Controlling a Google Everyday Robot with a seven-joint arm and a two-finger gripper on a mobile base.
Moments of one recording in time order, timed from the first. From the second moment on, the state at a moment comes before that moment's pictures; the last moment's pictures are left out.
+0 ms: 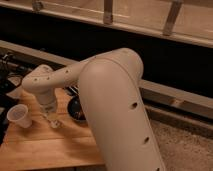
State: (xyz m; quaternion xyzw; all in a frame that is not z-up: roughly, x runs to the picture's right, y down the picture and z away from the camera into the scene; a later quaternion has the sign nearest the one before) arm -0.268 0.147 0.741 -0.37 -0.10 -0.18 0.90
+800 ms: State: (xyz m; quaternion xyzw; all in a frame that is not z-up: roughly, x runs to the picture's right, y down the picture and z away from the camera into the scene) arm -0.284 0.118 0.773 -0.38 -0.09 -0.21 0.90
